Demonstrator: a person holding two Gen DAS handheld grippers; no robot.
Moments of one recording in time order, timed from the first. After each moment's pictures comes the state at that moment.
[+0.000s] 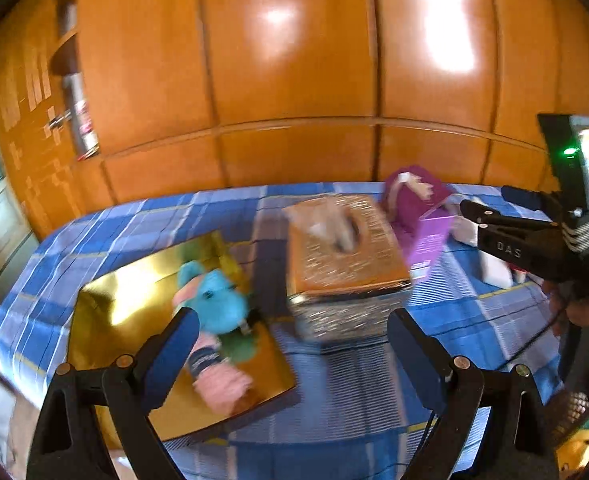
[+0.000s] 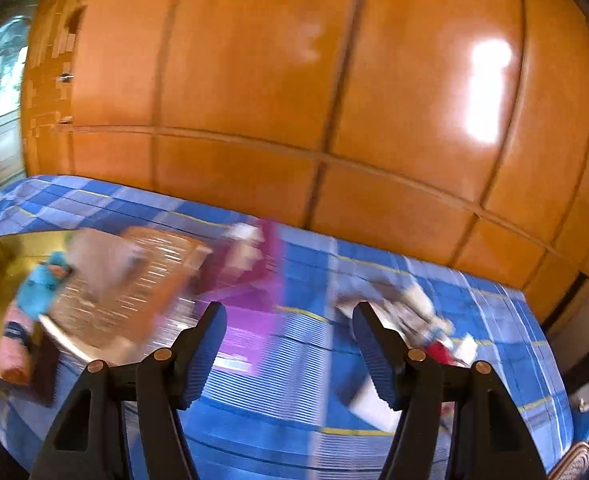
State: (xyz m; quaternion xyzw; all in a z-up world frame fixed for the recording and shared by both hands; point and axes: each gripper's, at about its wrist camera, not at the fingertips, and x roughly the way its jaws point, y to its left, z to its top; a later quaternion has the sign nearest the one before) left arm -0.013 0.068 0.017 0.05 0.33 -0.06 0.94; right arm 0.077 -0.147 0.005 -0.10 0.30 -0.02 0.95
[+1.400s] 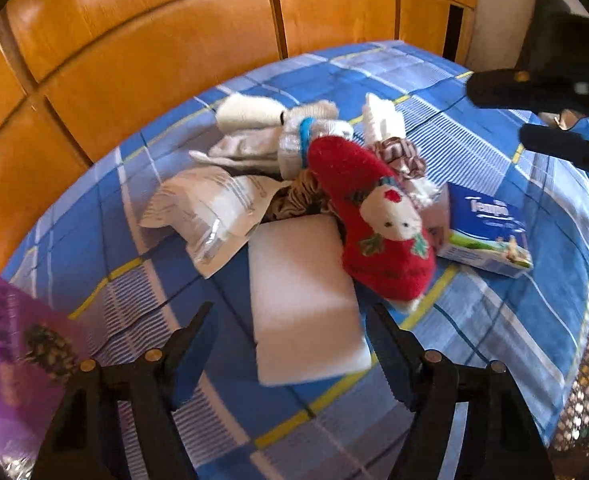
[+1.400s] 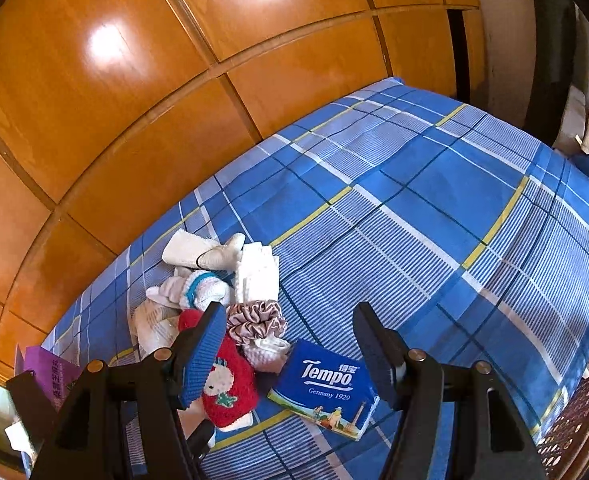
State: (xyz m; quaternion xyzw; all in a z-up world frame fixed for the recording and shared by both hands) left arm 0.142 -0.270 -0.110 0.23 0.45 -0.30 0.81; right arm 0.077 -0.439 -0.052 0.28 0.37 -0.20 0.86
